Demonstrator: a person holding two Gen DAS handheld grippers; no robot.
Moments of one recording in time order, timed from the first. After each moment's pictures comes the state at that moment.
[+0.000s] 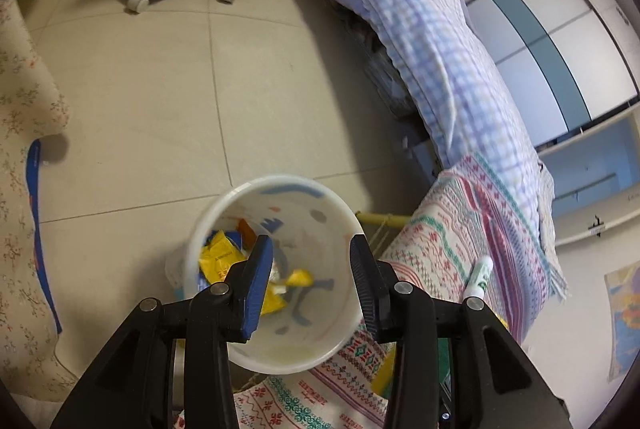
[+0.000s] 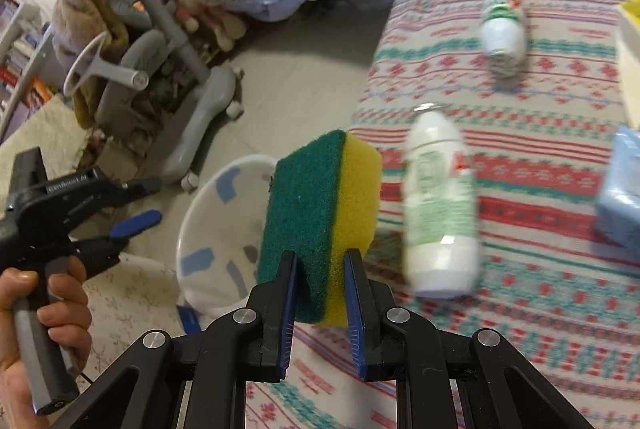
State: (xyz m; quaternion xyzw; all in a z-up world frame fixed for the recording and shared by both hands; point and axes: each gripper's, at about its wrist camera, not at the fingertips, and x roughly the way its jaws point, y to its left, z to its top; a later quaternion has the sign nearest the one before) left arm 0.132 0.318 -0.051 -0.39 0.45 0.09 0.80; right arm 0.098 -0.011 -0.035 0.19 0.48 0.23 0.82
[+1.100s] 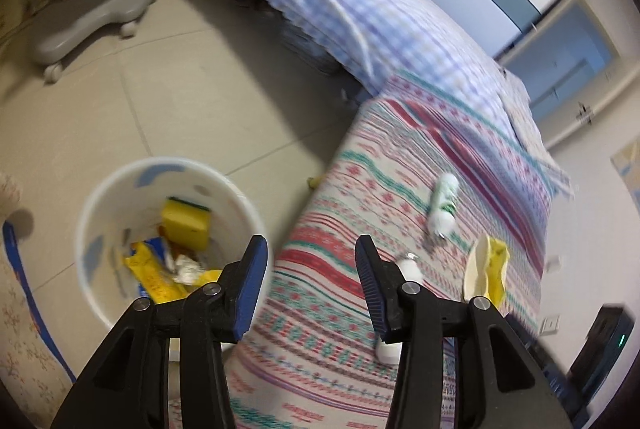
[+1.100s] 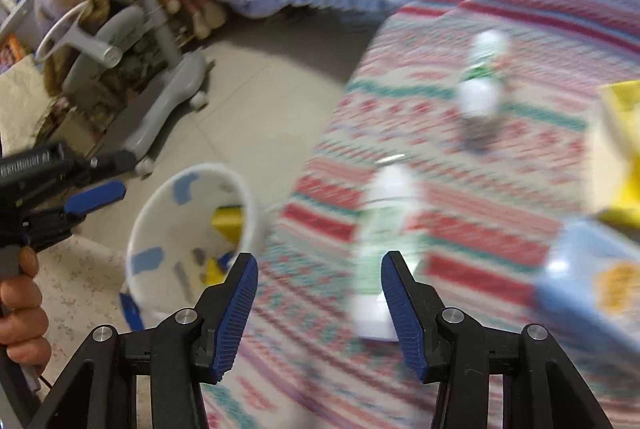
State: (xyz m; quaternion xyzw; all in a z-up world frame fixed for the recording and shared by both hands) left arm 0.163 0.179 -0.023 -0.24 0.48 -0.03 0.85; right arm 0.106 -0.057 -0.006 0.10 0.47 0.16 0.86
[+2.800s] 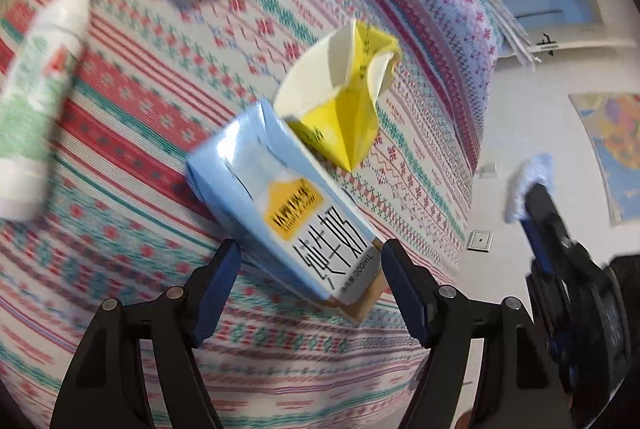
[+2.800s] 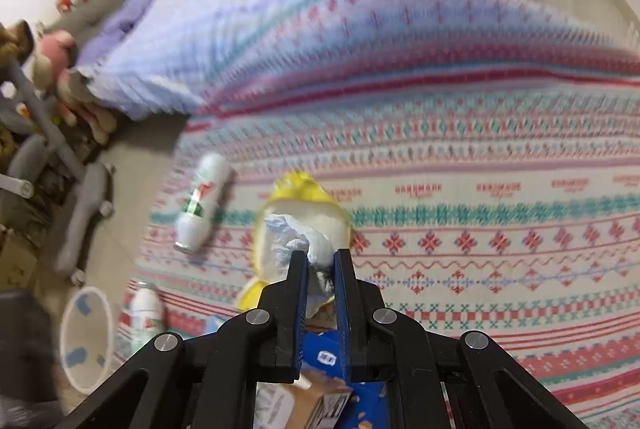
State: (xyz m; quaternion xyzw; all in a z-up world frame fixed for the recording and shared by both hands) left arm 0.159 -0.076 -0.093 -0.31 0.63 -0.18 0.69; right arm 0.105 -0.263 0.040 0.19 0.42 0.03 0.89
